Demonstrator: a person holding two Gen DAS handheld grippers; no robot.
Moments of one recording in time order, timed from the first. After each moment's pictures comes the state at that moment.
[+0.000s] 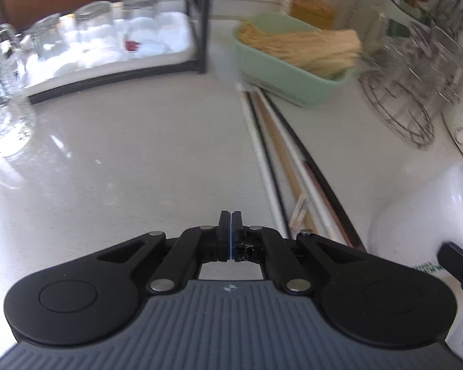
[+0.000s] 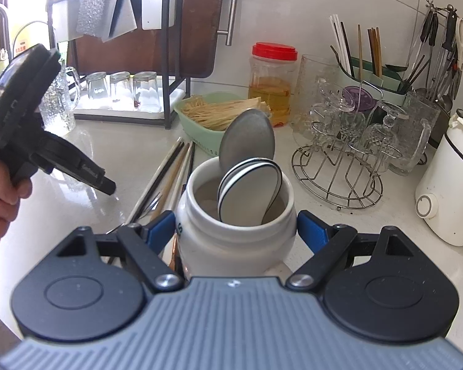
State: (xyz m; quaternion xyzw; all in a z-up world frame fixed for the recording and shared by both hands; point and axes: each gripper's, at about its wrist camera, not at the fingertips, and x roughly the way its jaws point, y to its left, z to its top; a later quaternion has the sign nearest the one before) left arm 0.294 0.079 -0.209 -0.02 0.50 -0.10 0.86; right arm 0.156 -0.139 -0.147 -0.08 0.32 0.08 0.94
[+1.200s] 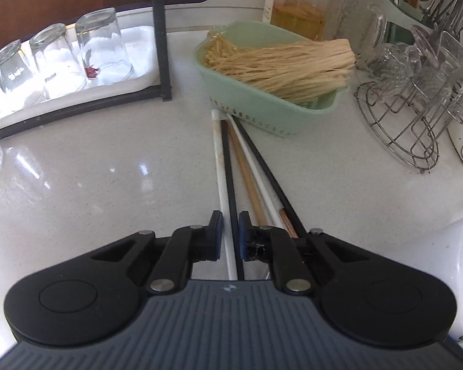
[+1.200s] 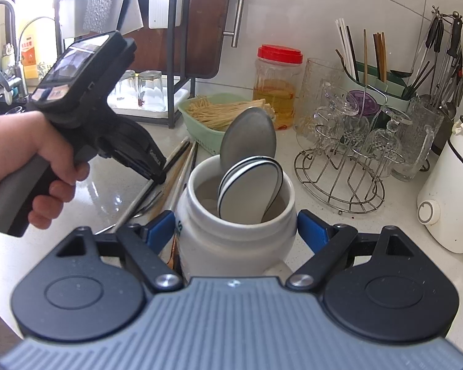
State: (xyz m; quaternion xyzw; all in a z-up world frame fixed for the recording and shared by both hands) left arm 0.338 0.043 -0.214 -0.01 0.49 -0.10 0.87; right arm 0.156 -0.138 -0.147 -0.10 0.31 0.09 0.94
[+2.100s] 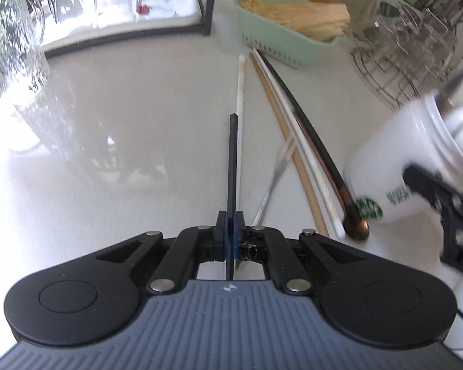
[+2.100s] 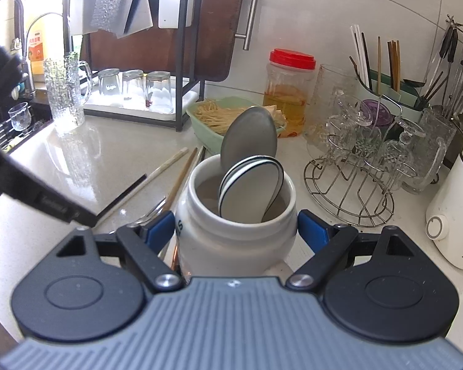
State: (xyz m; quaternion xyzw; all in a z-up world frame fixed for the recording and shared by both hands) left arm 0.237 0.086 -0.208 -0.04 0.53 -0.09 0.84; right arm 0.168 -0.134 -0.149 -0.11 0.31 0.11 0.94
